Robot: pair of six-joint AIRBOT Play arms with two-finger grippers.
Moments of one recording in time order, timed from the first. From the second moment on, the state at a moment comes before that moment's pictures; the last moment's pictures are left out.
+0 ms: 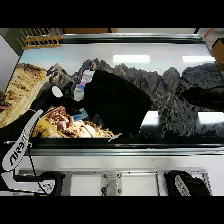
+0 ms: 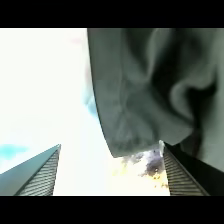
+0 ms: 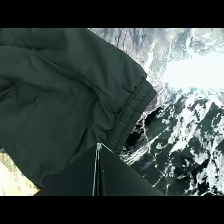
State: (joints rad) left arm -0.14 -1.54 1.09 1.09 -0.98 -1.66; right arm -0.24 -0.78 1.07 -1.02 1.16 1.47
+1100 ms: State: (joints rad) left arm -0.15 -1.53 1.17 1.18 -0.97 -1.58; right arm 0.21 -1.16 0.59 -0.90 0.79 1.70
